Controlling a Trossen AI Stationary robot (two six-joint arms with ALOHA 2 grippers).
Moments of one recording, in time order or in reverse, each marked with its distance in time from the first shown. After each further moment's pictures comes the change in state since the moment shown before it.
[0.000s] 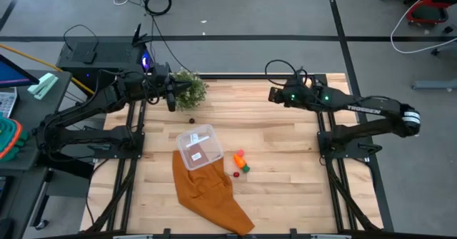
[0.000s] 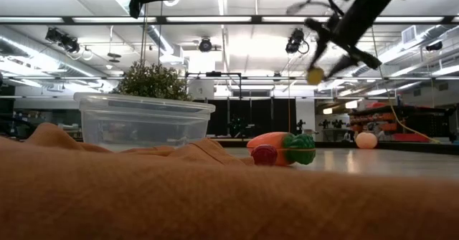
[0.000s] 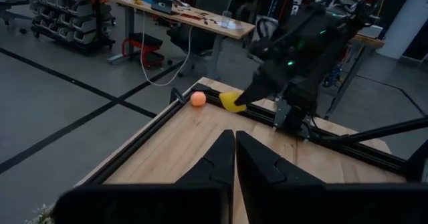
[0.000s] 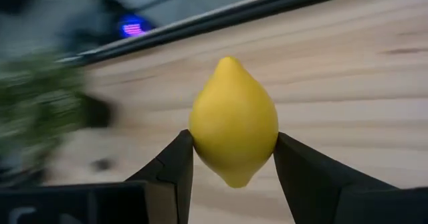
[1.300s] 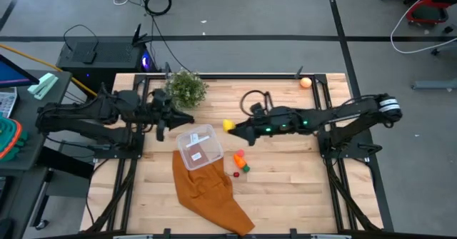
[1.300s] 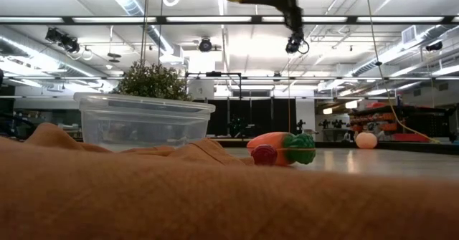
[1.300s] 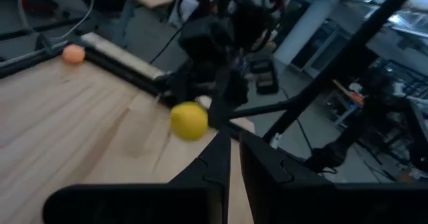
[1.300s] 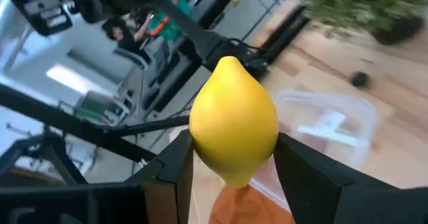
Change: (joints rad) left arm -0.489 -0.056 0.000 0.003 -0.143 -0.361; right arm 0.423 0.294 0.139 0.695 -0.223 -0.300
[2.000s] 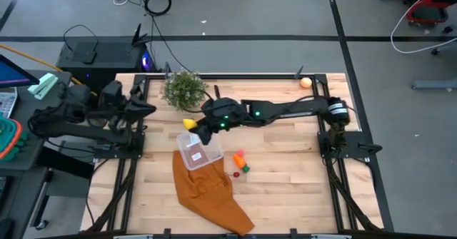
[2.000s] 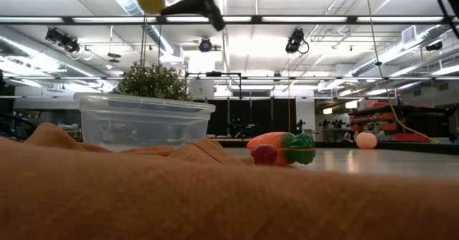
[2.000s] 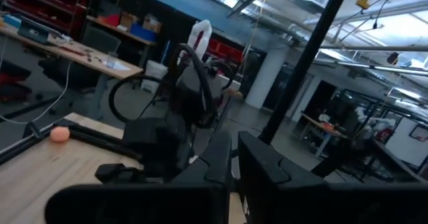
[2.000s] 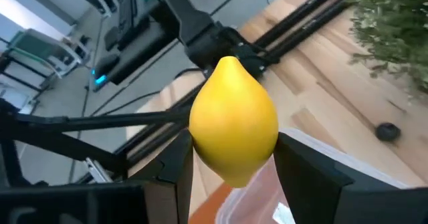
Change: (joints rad) left arm -0.006 -0.348 0.000 -0.088 0.011 0.125; right arm -0.077 0.569 0.776 -0.404 -0.115 -0.211
